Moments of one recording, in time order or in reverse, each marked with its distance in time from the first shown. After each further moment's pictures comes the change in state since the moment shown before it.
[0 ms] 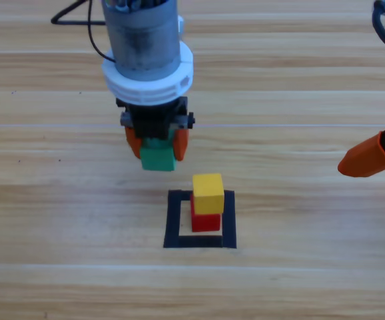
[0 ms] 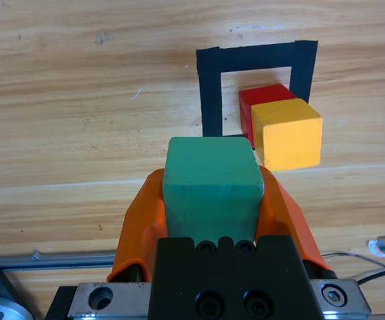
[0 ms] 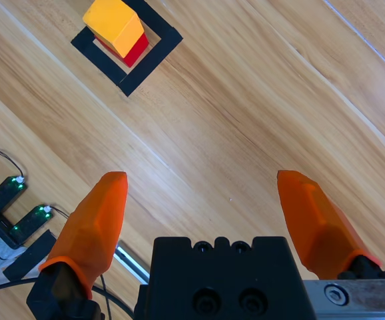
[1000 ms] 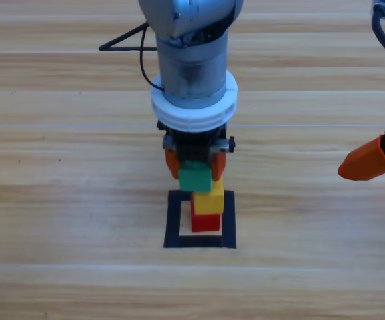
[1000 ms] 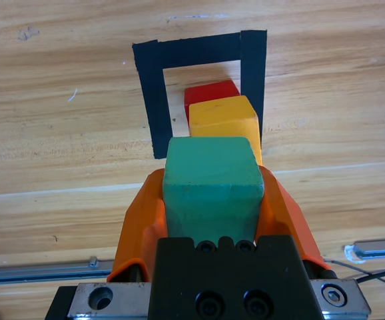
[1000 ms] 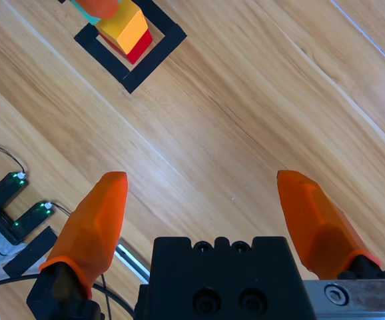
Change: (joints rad) arm 0 -0.078 0.106 -0.102 0.000 -0.010 -0.065; arm 1 0.000 0.000 0.004 0.000 0.009 -0.011
